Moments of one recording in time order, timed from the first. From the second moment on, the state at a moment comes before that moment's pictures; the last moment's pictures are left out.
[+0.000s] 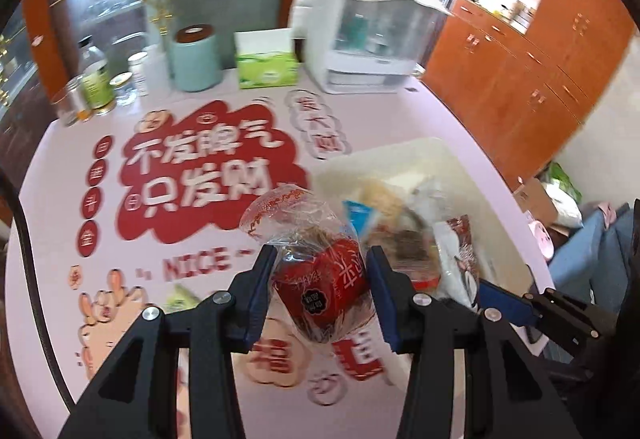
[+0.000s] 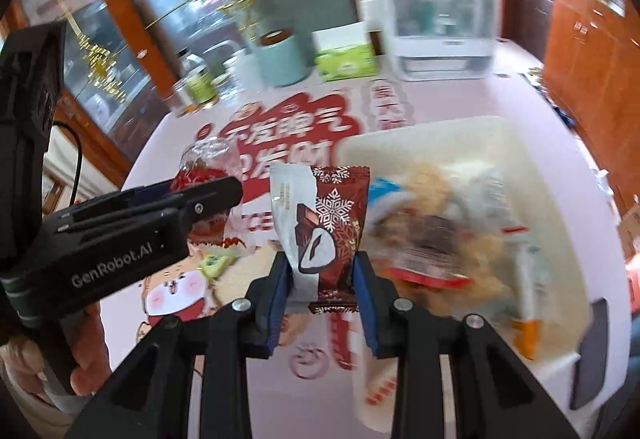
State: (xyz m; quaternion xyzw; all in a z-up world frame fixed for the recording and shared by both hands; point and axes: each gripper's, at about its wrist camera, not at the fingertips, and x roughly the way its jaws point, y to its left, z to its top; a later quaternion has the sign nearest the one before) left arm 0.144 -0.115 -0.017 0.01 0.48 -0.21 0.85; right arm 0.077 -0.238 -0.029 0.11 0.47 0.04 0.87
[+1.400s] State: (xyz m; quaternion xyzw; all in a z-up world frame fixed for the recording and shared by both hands) left arm 0.120 -0.217 -0.022 0.06 0.46 -0.15 0.87; right arm 0.047 -0.356 -0.054 0.12 0.51 -0.01 0.85
